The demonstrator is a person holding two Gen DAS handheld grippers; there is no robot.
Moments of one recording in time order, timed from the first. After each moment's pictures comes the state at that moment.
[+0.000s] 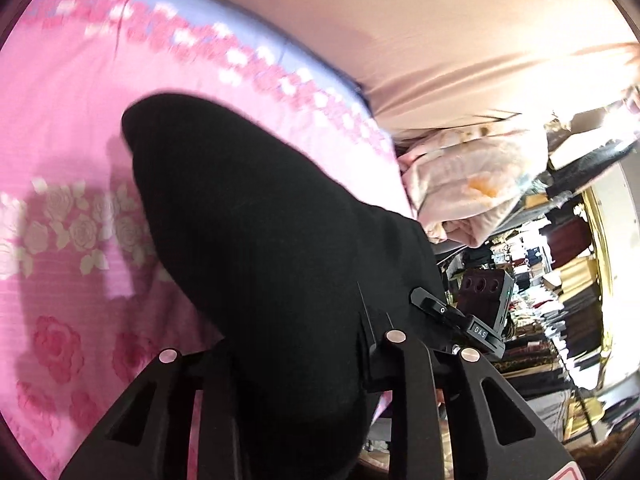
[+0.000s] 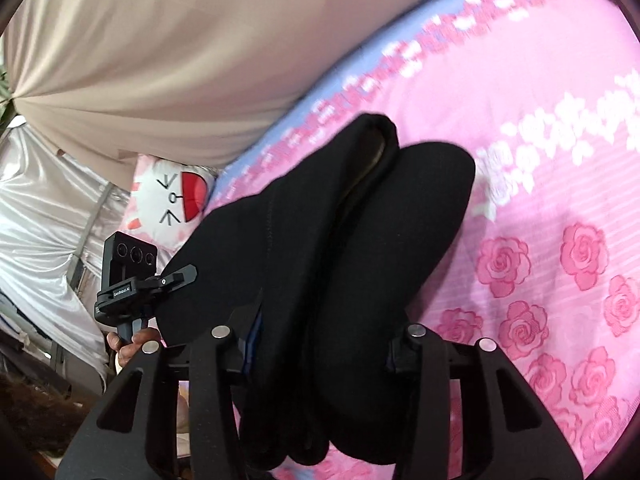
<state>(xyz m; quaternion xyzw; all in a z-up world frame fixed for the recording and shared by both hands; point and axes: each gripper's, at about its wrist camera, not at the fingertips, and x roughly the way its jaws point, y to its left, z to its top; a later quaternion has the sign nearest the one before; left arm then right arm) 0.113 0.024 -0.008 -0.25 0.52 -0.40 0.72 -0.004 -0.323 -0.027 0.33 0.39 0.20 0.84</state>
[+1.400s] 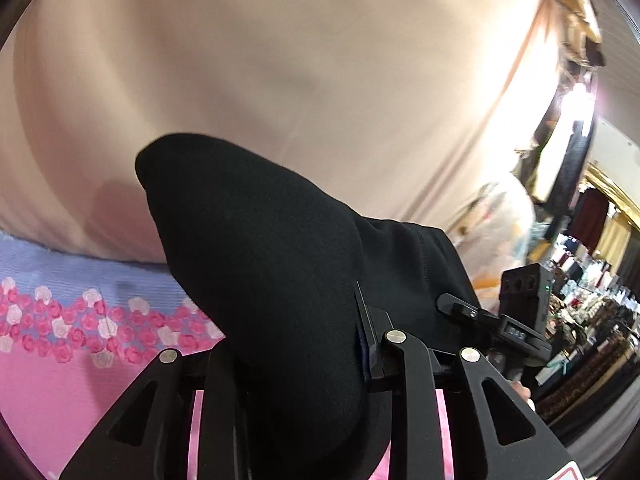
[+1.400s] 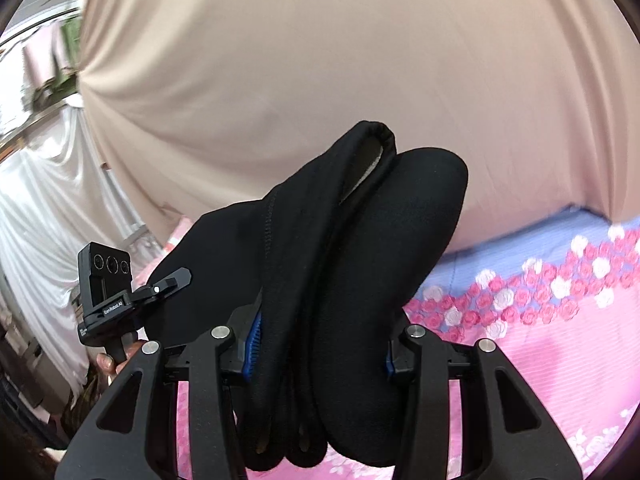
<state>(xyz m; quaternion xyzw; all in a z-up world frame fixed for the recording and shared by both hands) 0.226 0.021 0.153 -0.16 0.28 -0.38 0.87 0.160 -0.322 0.132 0.23 0.24 0.23 0.91</state>
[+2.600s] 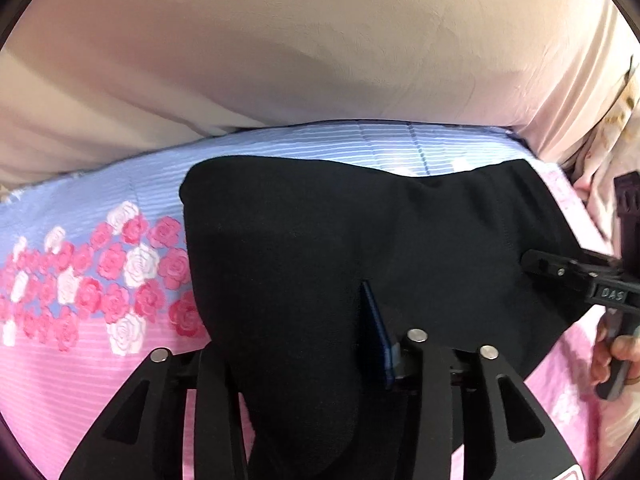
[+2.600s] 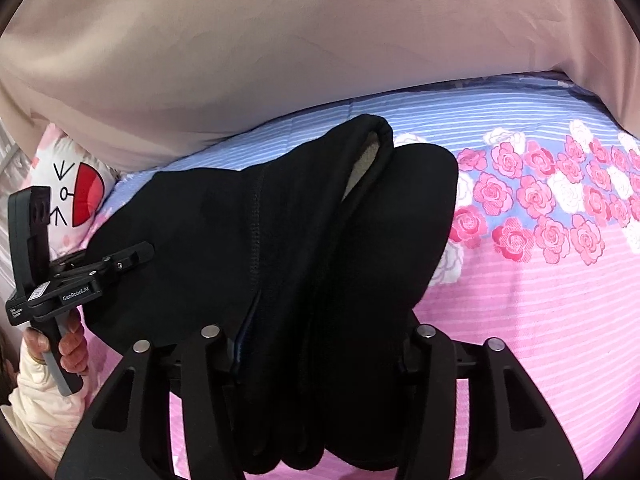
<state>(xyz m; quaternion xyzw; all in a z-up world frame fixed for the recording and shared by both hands) 0.325 -0.042 -0.038 0.04 0.43 -0.21 0.88 0.277 -0.298 -0.054 0.12 0.42 0.12 0.89</state>
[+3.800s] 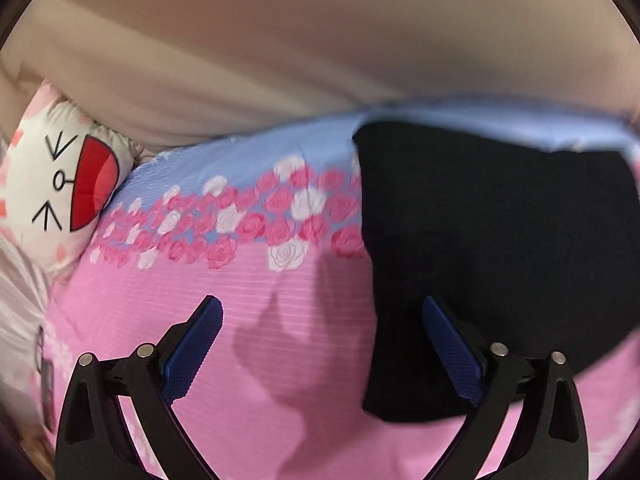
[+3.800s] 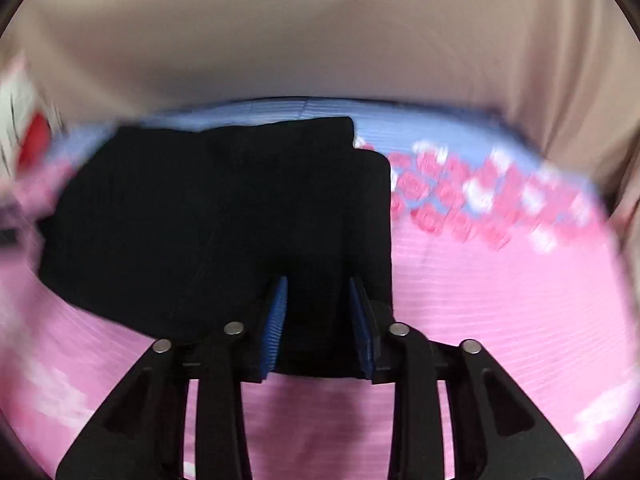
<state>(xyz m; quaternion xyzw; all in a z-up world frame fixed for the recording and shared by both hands) 0.289 -0.018 -0.041 0.13 0.46 0.06 0.88 0.230 -0.291 -0.039 0.05 0.43 0.02 0.90</state>
